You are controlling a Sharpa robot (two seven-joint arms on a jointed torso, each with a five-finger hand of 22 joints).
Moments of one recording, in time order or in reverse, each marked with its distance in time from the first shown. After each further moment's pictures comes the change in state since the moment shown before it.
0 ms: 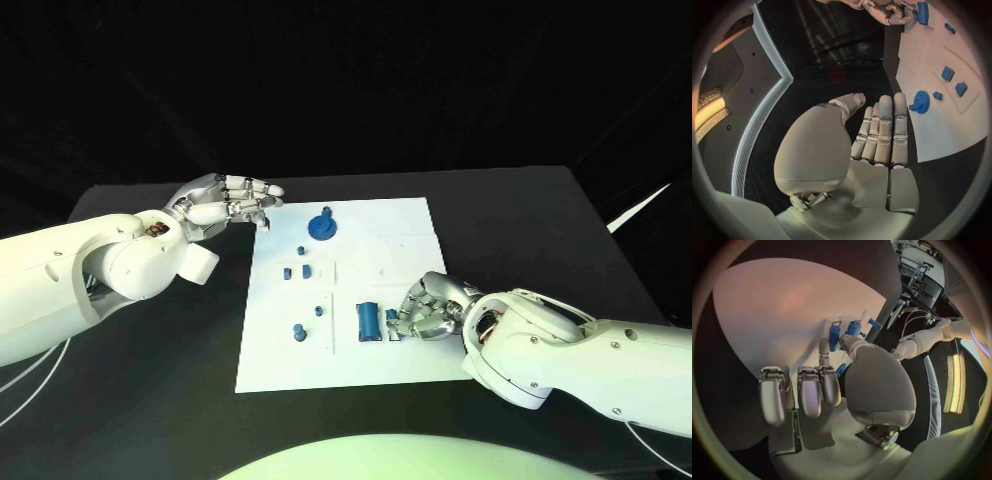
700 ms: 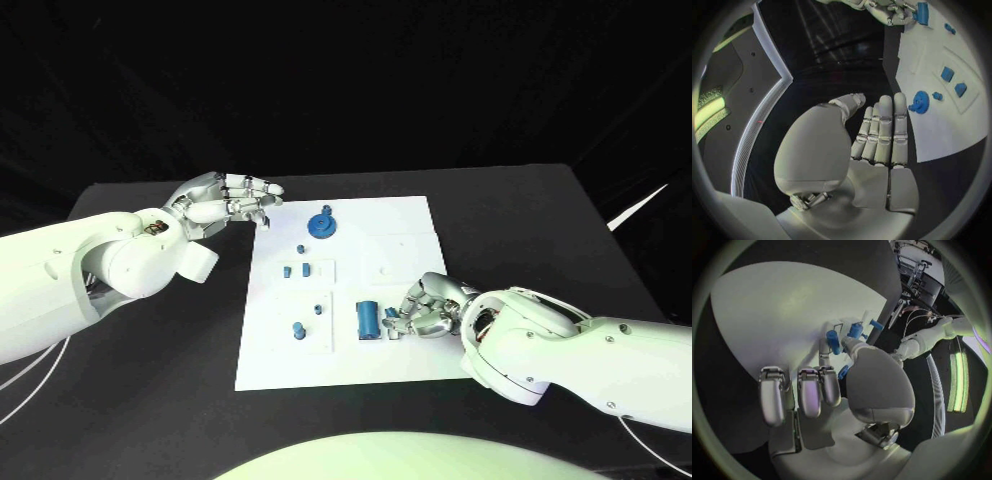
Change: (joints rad) left arm 0.000 -0.002 0.000 0.000 0.001 0.003 -0.004; left_hand 0.000 0.000 0.000 0.000 0.000 0.000 0.000 0.000 0.000 0.000 0.000 0.000 0.000 0.000 0.000 0.000 0.001 0.000 0.000 0.000 0.000 -0.001; right arm -0.001 0.012 0.001 -0.012 0.032 0.016 -0.011; right_hand -0.066 0.013 -0.047 0.000 -0.069 0.000 0.000 0.000 0.000 0.000 0.000 0.000 0.000 0.000 0.000 0.000 0.000 0.000 0.000 0.000 -0.004 0.000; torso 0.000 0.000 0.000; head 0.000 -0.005
